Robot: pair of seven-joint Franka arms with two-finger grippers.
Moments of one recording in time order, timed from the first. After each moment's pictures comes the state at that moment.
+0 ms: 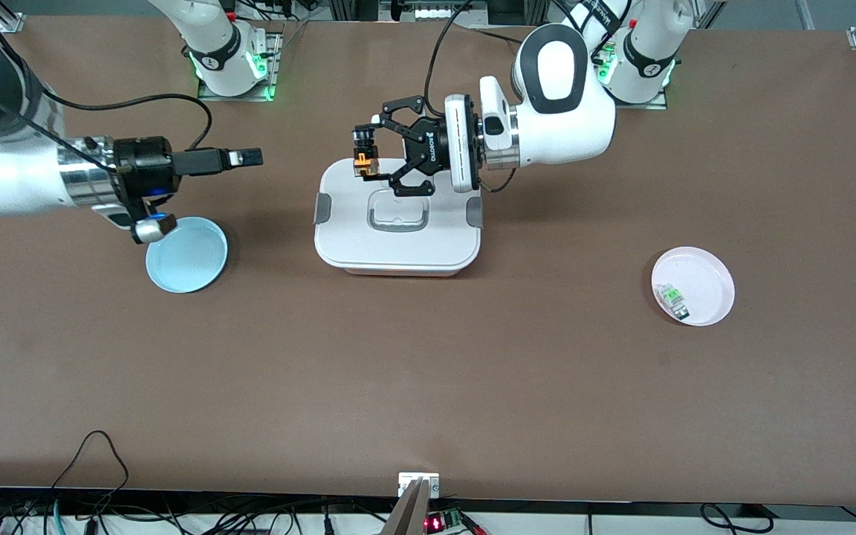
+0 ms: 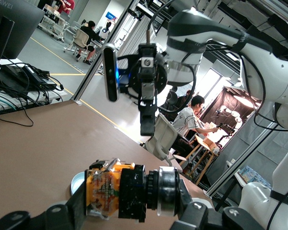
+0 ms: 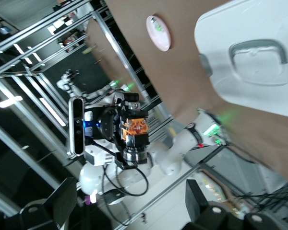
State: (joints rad) left arm -0.22 0.28 -0.55 -1.82 -1.77 2.42 1.55; right arm 0.03 0.17 0.05 -1.85 1.32 1.49 0.15
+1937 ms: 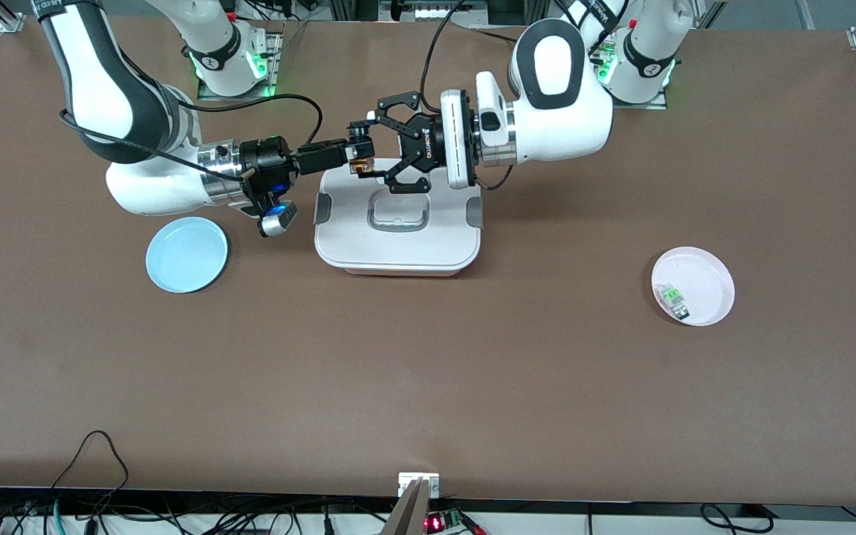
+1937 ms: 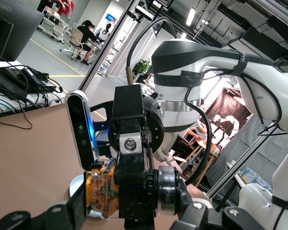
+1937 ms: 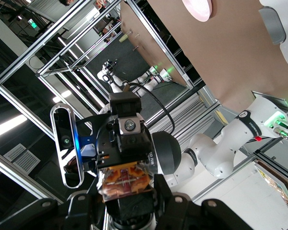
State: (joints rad) left arm -0.23 0.29 -0.55 -1.81 -1.77 2.43 1.54; right arm 0.16 0.18 0.18 -2.00 1.62 1.69 0.08
